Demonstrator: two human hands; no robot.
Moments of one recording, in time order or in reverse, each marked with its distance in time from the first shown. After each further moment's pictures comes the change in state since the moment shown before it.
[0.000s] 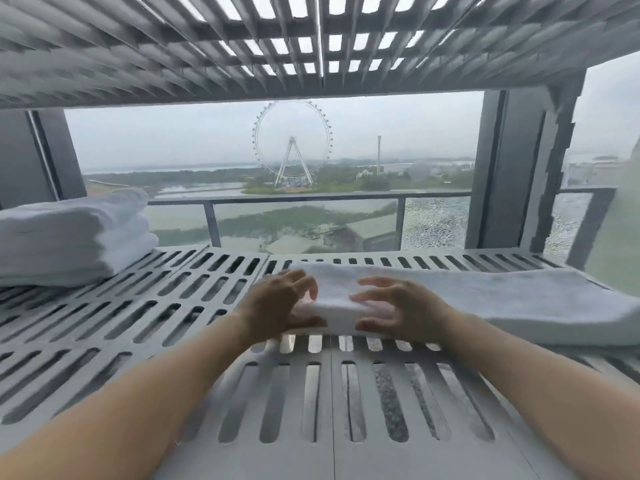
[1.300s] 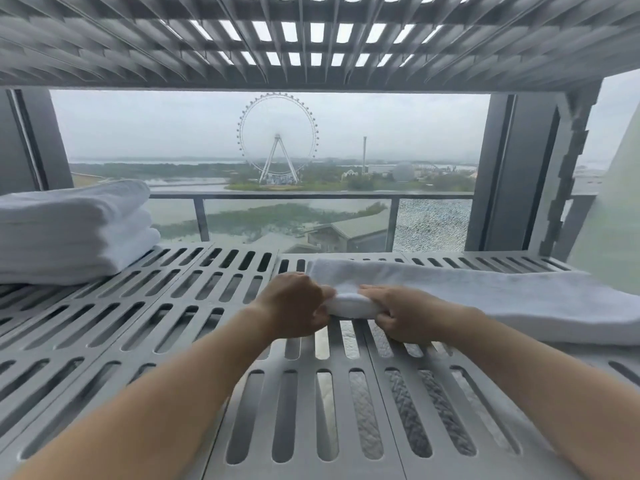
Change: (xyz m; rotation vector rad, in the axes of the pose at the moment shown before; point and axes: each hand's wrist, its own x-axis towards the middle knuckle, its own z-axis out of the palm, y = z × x) left_hand -0.002 -0.023 -0.007 0.191 -0.033 0.095; right_hand 0.037 -0.052 0.009 -0.061 -0.195 0.158
